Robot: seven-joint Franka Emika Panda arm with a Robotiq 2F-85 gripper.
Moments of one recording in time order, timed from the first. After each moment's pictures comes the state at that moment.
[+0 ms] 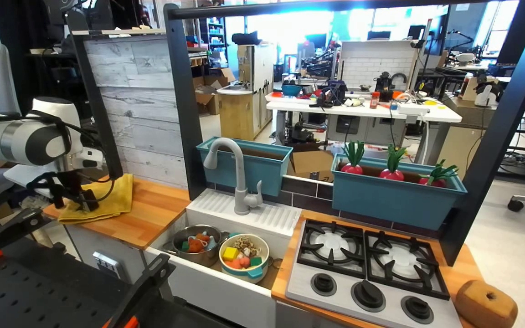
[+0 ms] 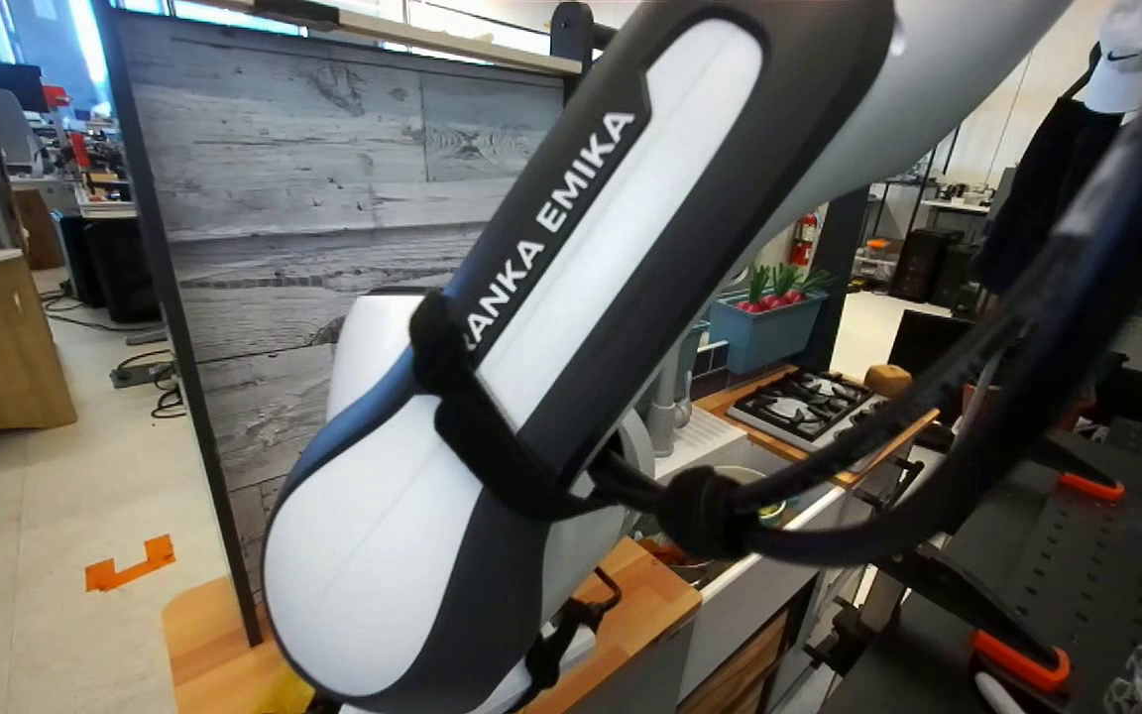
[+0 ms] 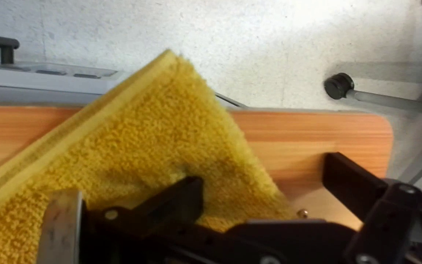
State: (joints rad) arm 0.49 1.25 0.18 -1.45 0.11 2.73 0.29
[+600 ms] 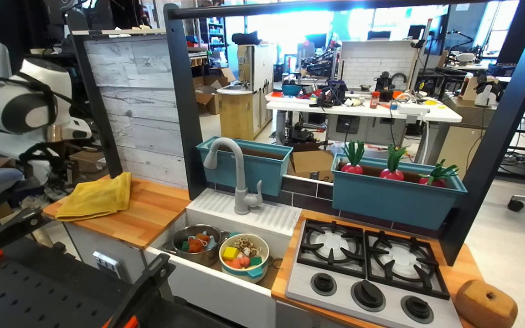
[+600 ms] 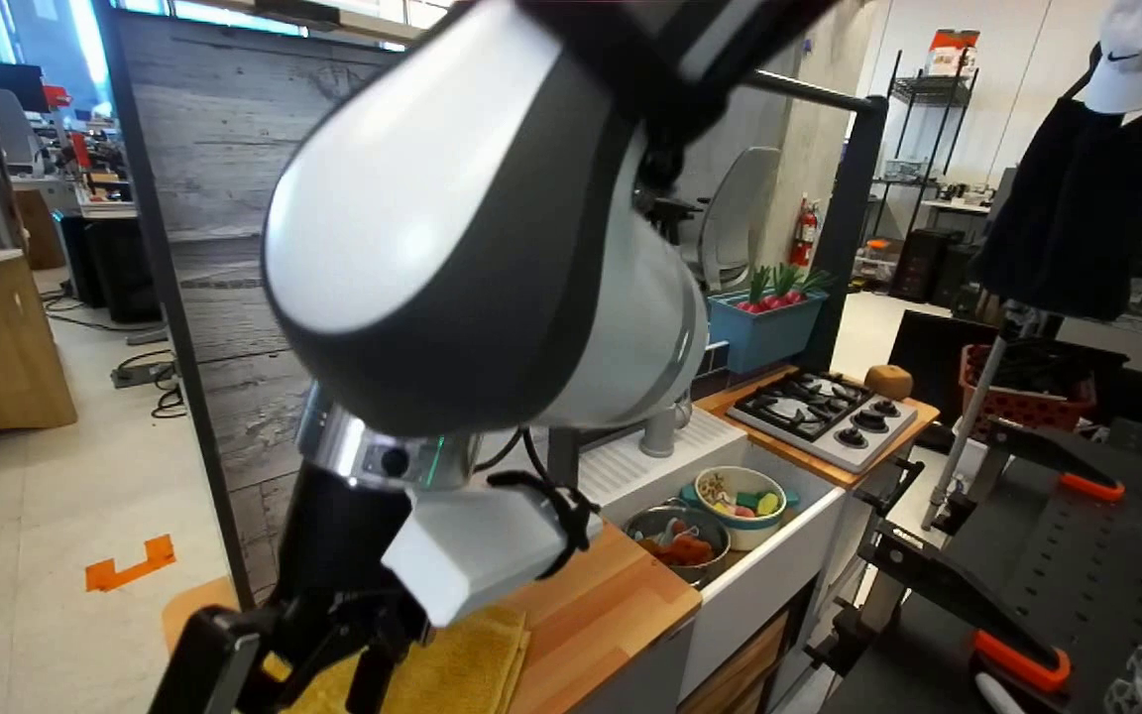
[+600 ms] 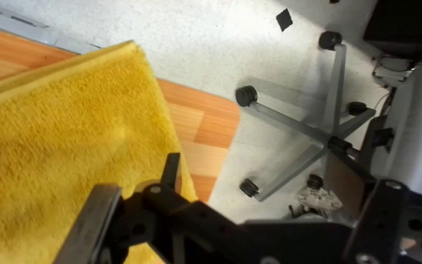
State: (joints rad) arm 0.25 1.05 0.44 -1.70 0.11 2.78 -0.07
